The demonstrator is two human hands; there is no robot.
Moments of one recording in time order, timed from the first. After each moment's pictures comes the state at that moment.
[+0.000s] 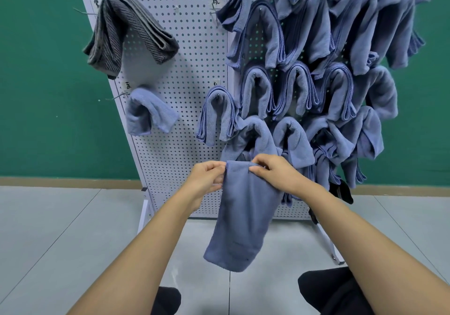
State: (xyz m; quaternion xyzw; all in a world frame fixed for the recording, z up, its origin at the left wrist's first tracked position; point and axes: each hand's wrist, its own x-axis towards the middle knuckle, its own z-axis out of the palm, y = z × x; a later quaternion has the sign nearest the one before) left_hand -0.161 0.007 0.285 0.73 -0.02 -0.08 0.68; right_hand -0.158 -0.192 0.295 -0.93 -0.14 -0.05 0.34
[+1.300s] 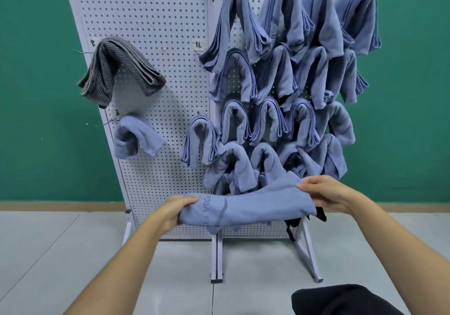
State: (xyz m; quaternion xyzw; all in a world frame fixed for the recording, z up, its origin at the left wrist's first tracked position) left_hand -0.149 0.030 0.270 0.68 0.09 -0.17 0.71; right_hand -0.198 -0.344 0.323 -0.76 0.11 0.09 0.63
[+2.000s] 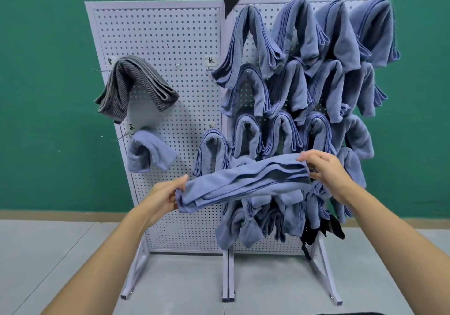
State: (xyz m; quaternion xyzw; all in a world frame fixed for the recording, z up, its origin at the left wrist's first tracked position) left_hand -0.135 0.083 0.334 0.69 -0.01 -0.09 0.71; right_hand -0.168 -0.297 0.382 -0.76 -0.03 -0.13 0.63
